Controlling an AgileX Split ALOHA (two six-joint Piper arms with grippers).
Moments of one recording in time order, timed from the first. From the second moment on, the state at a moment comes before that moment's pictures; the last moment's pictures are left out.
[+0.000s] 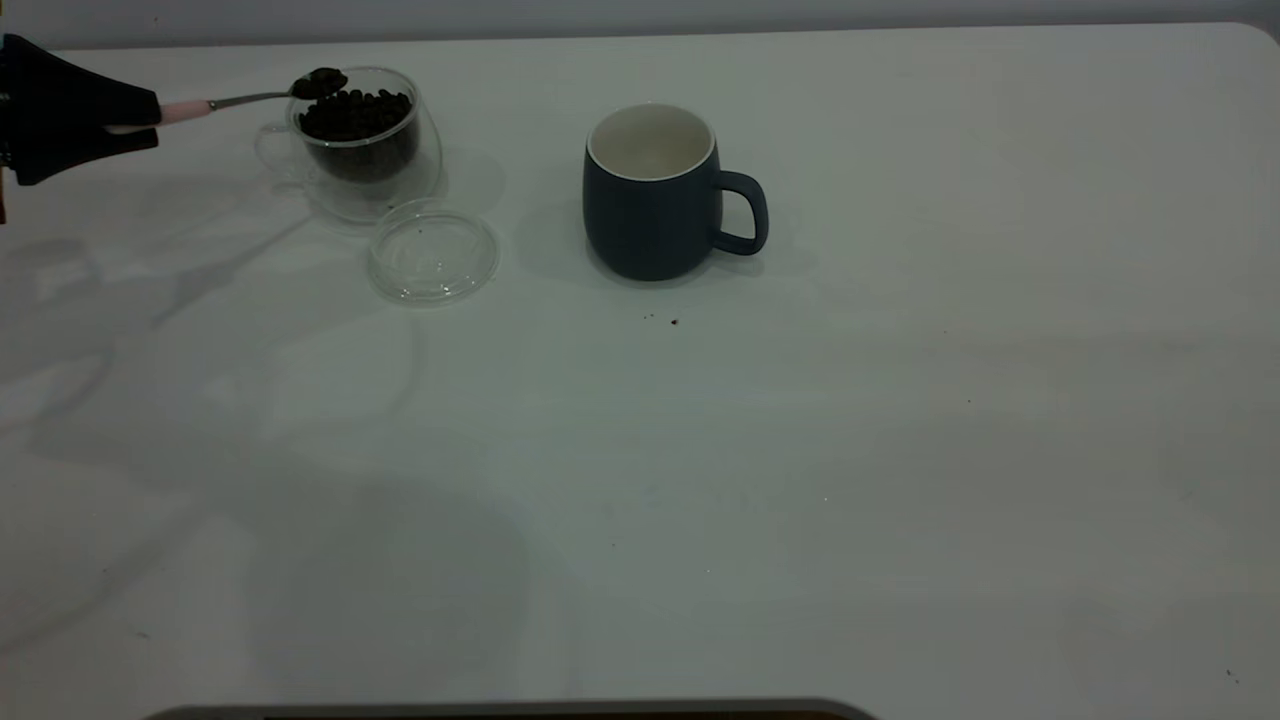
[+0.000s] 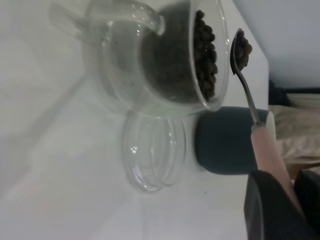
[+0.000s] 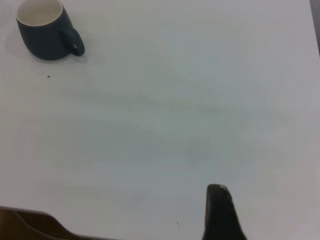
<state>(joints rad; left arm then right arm) 0.42 2.36 -1.20 -1.49 0.99 1.25 0.03 0.03 -0.47 0.08 1.12 -0.11</state>
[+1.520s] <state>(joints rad) 0.23 2.36 -1.20 -1.45 1.13 1.20 0.03 0.03 -0.47 0.08 1.12 -0.11</state>
